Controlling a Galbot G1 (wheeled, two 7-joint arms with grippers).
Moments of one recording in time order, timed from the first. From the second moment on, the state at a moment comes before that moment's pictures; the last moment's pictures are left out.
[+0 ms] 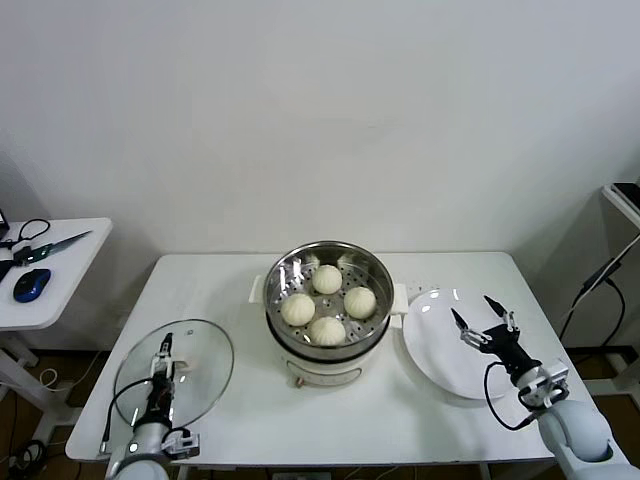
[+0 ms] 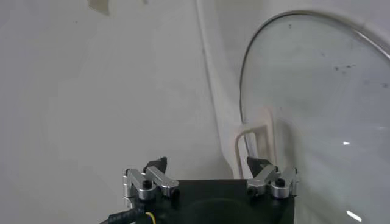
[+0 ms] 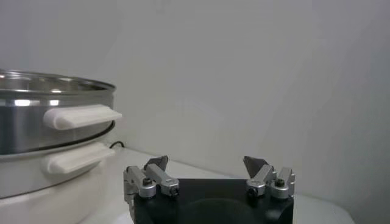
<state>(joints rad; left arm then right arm) 1.40 -1.46 -0.72 -1.59 1.60 0.04 -0.17 -1.26 0.97 0.53 1.54 0.44 0.15 -0.28</state>
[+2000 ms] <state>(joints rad) 1.52 -1.32 -0.65 -1.98 1.36 0.23 -0.13 -1.20 1.00 0.51 1.42 0.31 0.21 -0.32</state>
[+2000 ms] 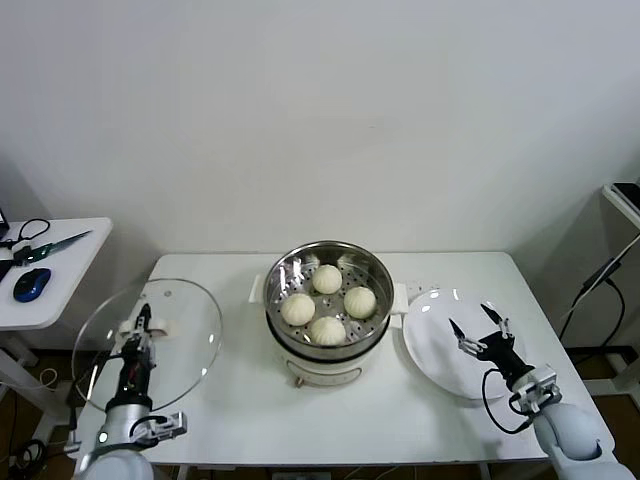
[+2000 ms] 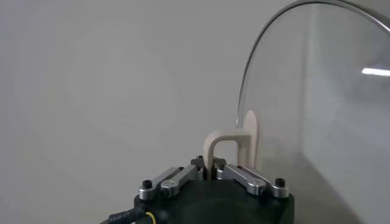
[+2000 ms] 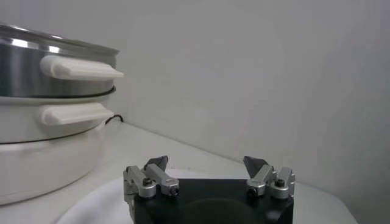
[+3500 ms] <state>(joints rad) 0.90 -1.45 0.17 -1.85 1.60 0.74 0.34 -1.17 1.01 0.53 1.34 0.26 0.22 -0.32</state>
